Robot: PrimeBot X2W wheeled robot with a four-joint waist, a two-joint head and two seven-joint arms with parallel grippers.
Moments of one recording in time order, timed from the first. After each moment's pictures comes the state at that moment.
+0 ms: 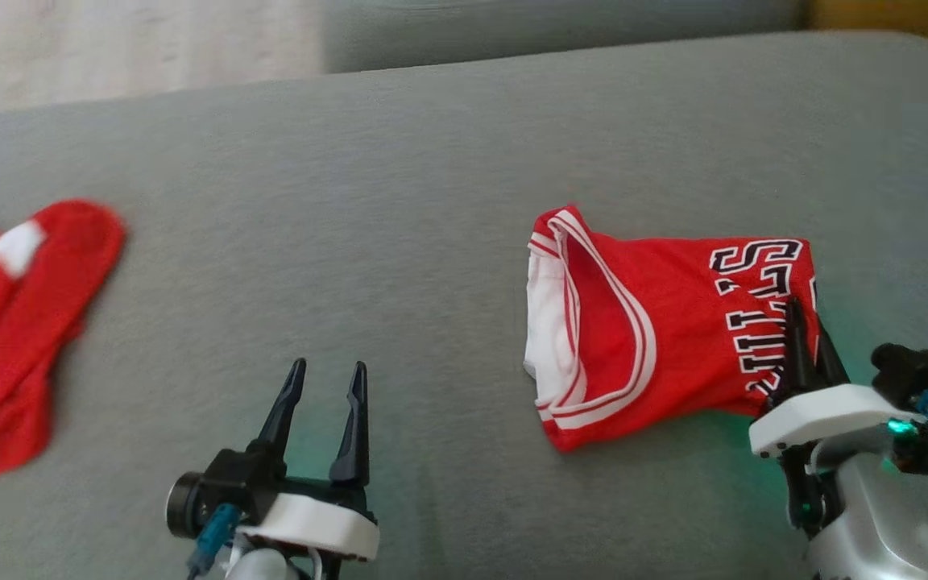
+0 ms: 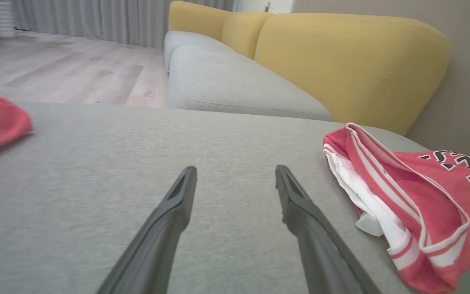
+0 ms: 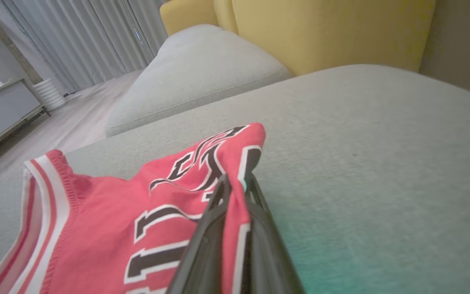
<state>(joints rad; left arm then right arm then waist) -0.08 0.05 -0.33 0.31 -0.29 -0.01 -0.26 -0.28 -0.07 -0.05 0.67 0.28 0.12 -0.26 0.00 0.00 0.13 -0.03</state>
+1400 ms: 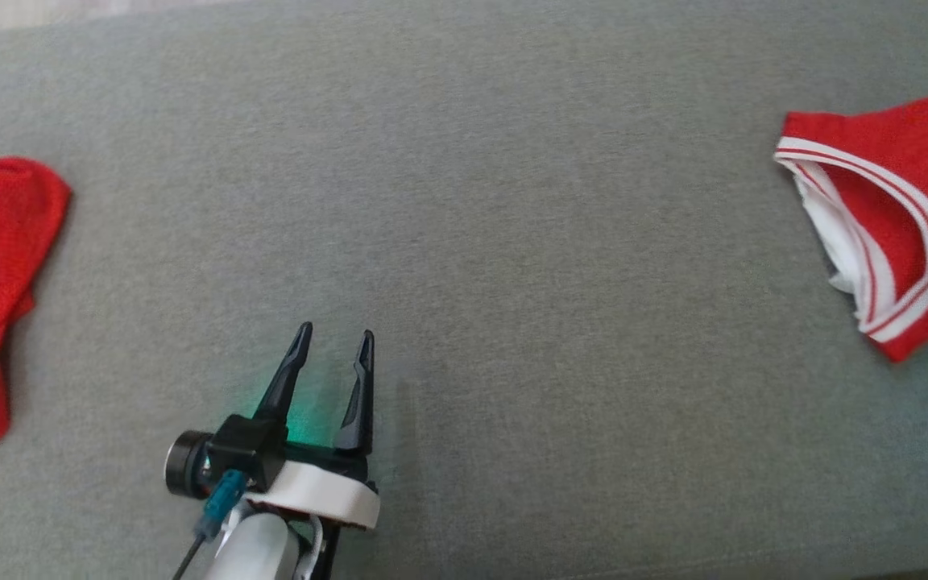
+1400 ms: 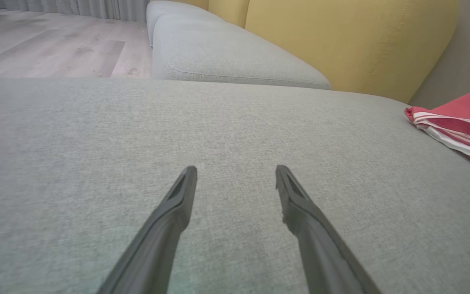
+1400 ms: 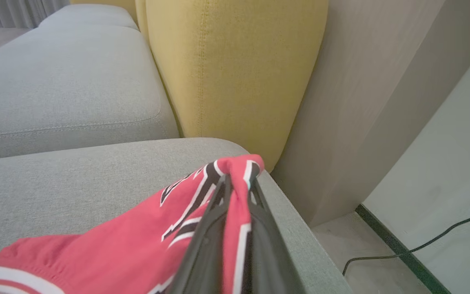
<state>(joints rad) -0.16 0.05 -0.33 0.34 -0.24 -0.03 -0.26 -0.77 -0.44 -0.21 1.00 0.07 0.12 -0.18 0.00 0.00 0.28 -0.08</state>
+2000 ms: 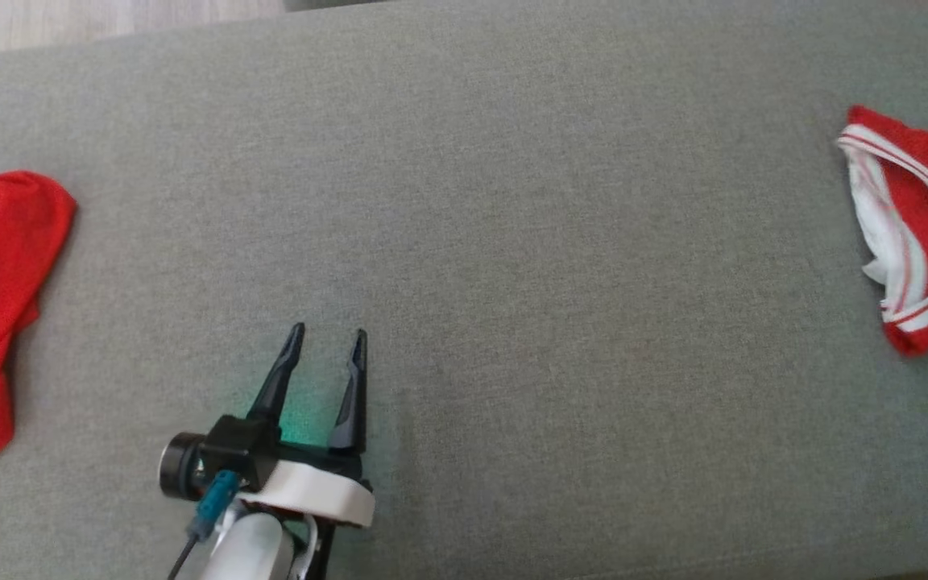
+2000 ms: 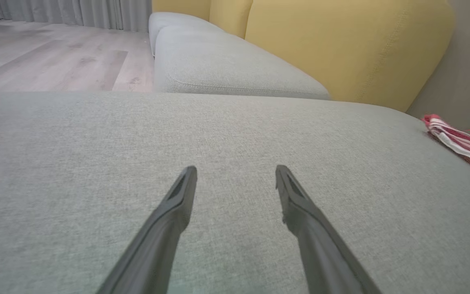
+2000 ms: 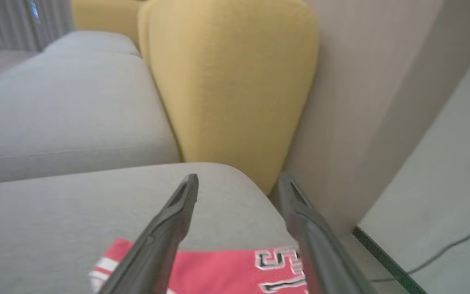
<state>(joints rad) -0.16 0.05 -0.32 0.34 -0.24 -0.03 -0.26 -0.81 -0.37 -0.40 1.03 -0.17 0.12 -0.24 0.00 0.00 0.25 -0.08</state>
